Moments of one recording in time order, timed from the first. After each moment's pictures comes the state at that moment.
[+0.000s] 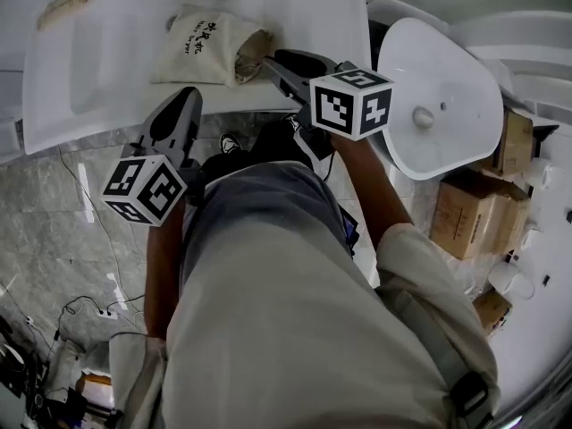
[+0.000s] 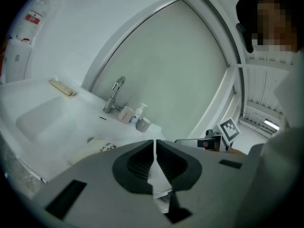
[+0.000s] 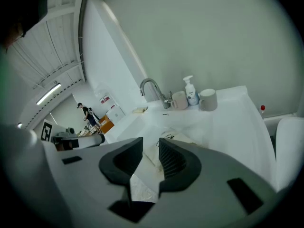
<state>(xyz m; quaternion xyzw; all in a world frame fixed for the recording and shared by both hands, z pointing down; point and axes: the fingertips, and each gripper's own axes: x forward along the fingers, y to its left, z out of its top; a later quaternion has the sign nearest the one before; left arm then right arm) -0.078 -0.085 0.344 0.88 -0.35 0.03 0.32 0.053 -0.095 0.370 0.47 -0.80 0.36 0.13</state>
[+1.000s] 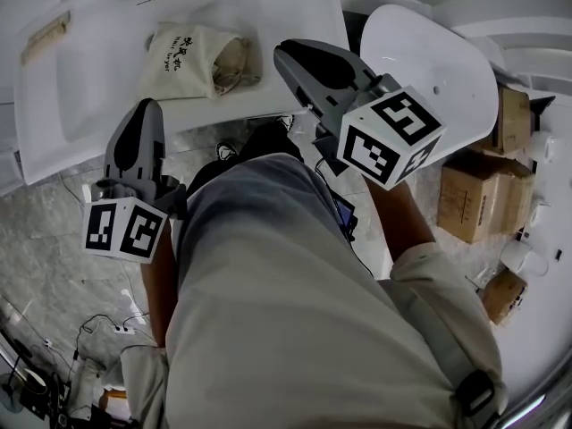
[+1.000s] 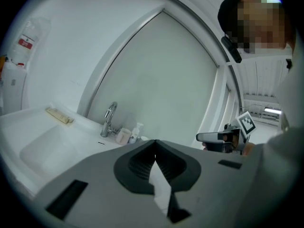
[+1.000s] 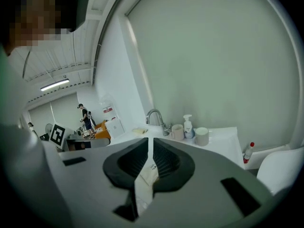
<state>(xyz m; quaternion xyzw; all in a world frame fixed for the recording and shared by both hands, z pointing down) -0.081 -0.090 0.270 0.89 -0.38 0.00 0.23 0.090 -0.070 0.246 0.51 -0.83 0.22 0.08</state>
